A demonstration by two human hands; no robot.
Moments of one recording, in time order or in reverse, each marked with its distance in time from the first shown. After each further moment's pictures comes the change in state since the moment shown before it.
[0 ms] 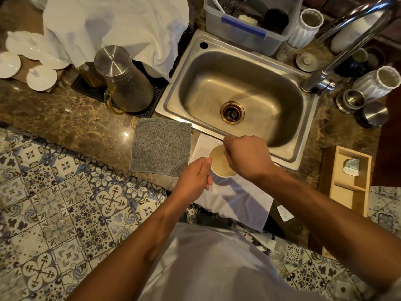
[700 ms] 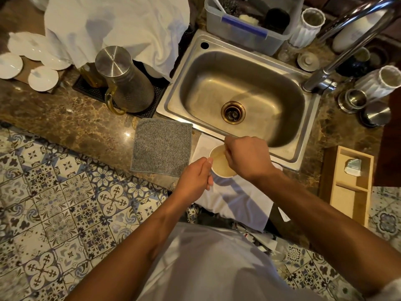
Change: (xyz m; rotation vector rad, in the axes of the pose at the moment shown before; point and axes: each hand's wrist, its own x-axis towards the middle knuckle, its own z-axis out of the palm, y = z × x) left_hand 0.002 0.000 -0.001 0.022 -0.004 0.009; right_hand 0.000 -0.002 0.002 0.027 0.011 0.034
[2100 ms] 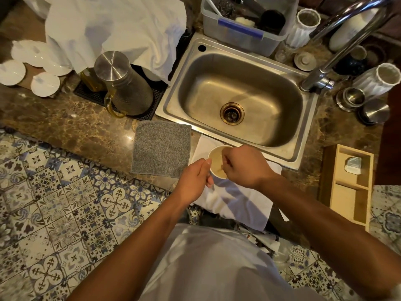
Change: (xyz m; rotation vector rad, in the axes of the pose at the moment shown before) left_hand -0.001 0.004 0.001 -0.002 -0.014 -0.051; right_hand -0.016 0.002 0.002 0.216 -0.134 -0.042
